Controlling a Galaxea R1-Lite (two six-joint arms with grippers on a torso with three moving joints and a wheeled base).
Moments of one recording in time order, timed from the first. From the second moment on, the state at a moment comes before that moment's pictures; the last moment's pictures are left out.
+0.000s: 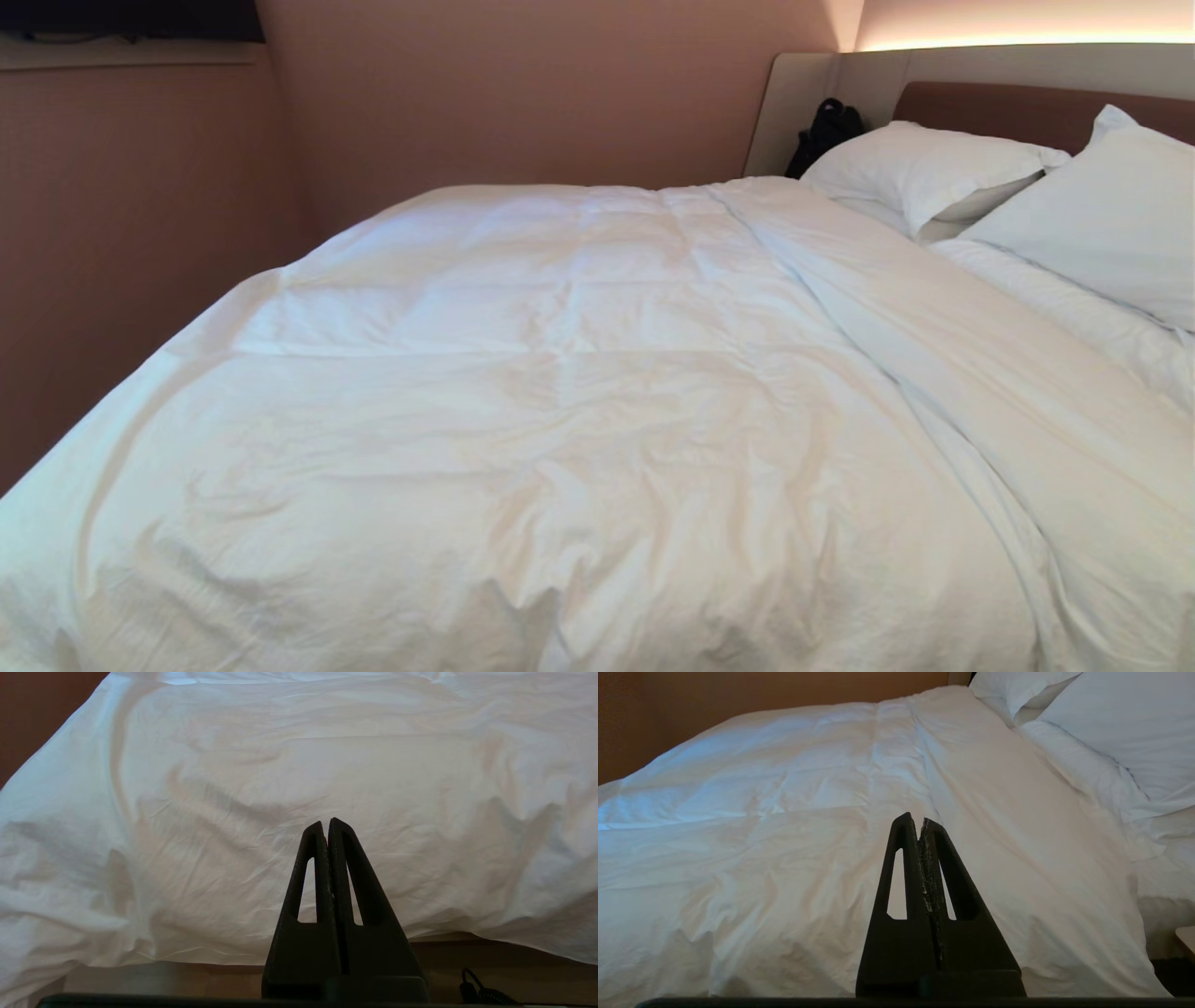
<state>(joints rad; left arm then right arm) 0.01 0.00 0.00 0.02 -0.02 0.02 -0.08 0.46 -1.40 0.85 0.05 0.09</state>
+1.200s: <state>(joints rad) 0.01 0.00 0.00 0.02 -0.02 0.02 0.00 0.02 -0.42 0.29 -0.12 -0.06</state>
